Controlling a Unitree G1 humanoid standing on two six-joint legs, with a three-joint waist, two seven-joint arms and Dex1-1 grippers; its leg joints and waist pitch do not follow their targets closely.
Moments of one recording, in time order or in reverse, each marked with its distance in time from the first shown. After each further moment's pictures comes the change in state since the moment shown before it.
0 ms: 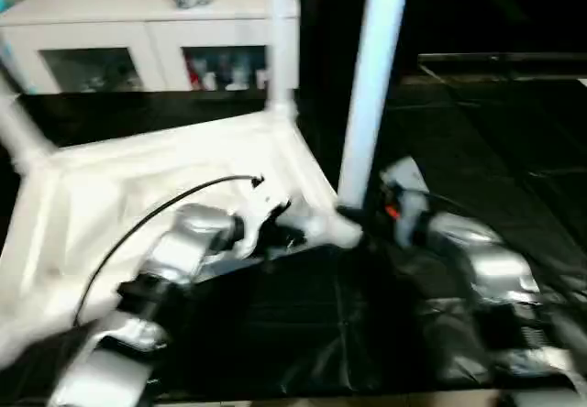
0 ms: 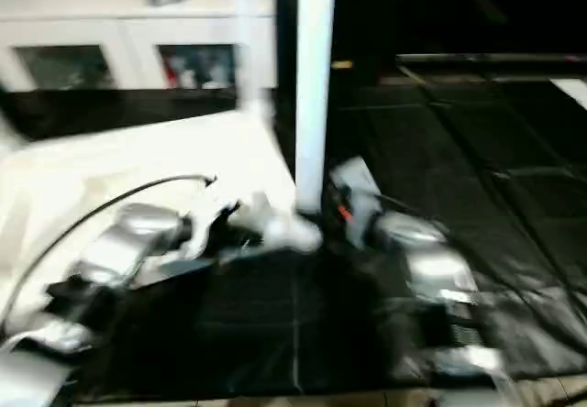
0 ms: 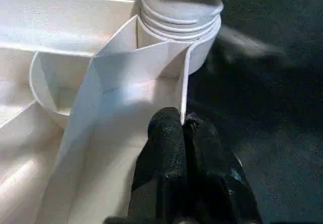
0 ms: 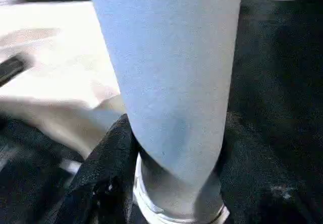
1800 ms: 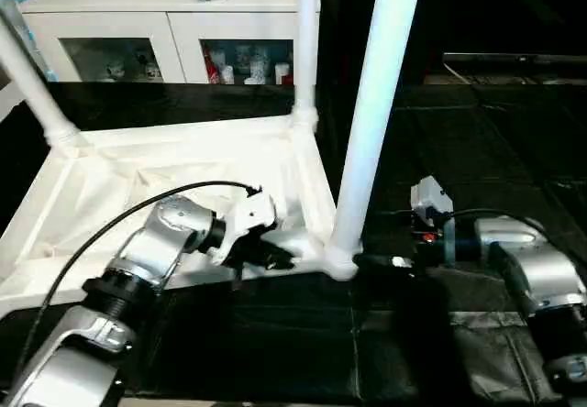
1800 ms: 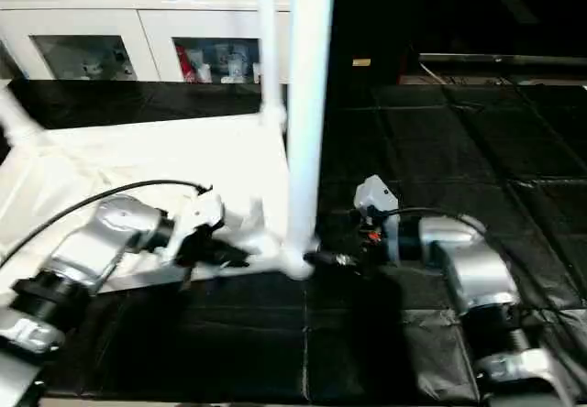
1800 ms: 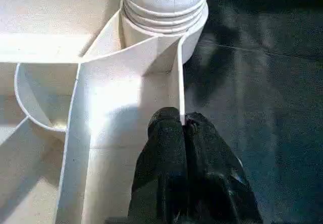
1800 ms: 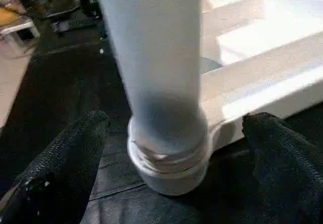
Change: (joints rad) left arm 0.032 0.251 -0.141 -0.065 -0.025 -0.245 -0.506; right arm 0.065 -0.358 0.120 -0.035 0.134 -0.127 0.728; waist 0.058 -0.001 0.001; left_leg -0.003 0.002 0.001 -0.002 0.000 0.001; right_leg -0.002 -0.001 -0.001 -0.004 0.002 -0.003
